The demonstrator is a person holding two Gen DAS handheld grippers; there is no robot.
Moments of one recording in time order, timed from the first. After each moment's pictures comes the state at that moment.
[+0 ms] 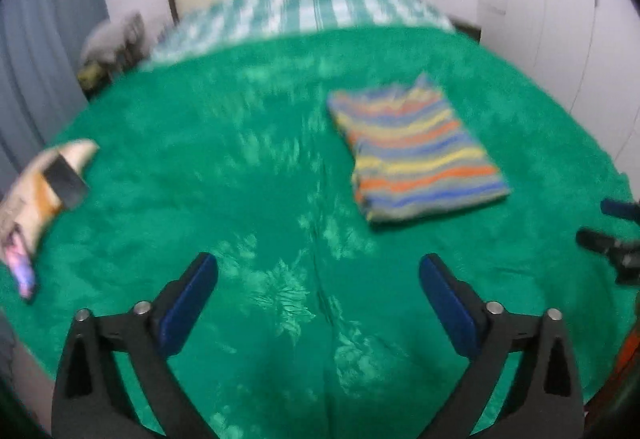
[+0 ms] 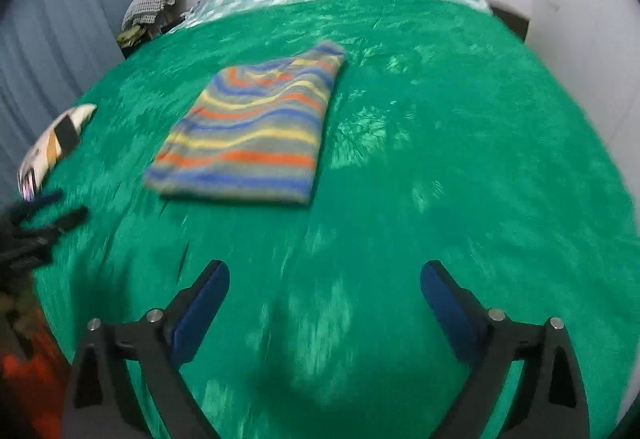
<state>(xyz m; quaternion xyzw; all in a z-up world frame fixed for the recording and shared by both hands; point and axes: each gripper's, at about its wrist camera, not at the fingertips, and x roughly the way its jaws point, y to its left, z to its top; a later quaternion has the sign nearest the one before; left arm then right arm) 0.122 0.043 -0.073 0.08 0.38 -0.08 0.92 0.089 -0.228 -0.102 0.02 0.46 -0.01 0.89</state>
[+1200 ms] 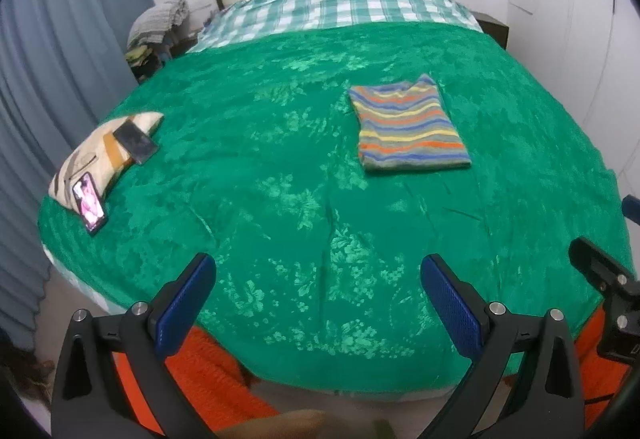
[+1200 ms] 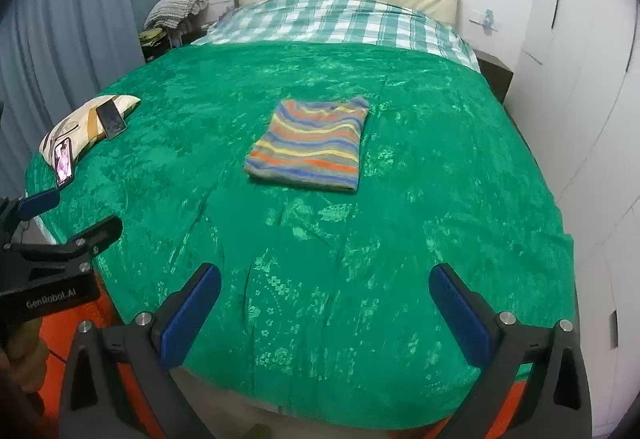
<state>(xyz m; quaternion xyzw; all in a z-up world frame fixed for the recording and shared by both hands) 0.013 0.032 -0.013 0.08 0.42 0.00 0.91 -0.033 -0.159 -0.004 -0.02 0.42 -0.01 0.91</state>
